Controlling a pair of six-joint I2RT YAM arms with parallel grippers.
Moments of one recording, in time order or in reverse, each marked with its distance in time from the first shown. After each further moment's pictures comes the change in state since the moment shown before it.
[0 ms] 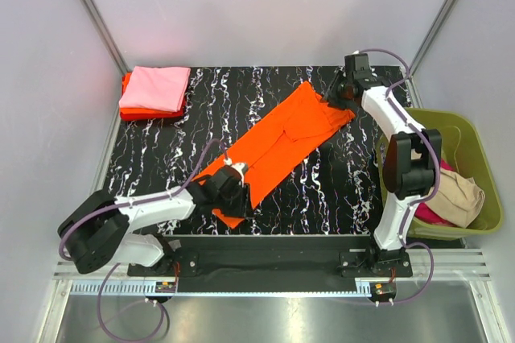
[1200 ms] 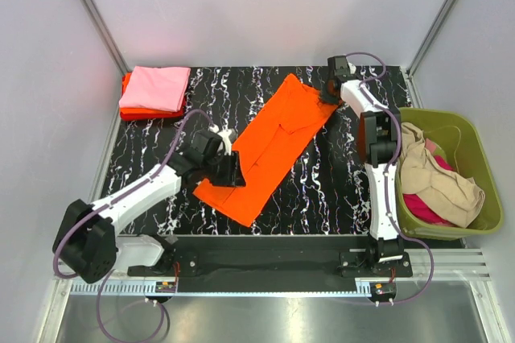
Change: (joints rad) left arm 0.260 -0.078 0.280 -0.290 0.115 0.231; right arm 0.000 0.534 0.425 -0.008 0.229 -0.002
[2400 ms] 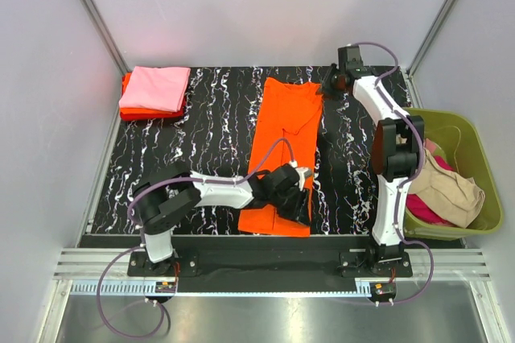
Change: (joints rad) left arm -0.507 0.584 0.129 0.520 0.095 -0.300; right arm 0.000 -0.304 -0.144 -0.030 -0.231 -0.010
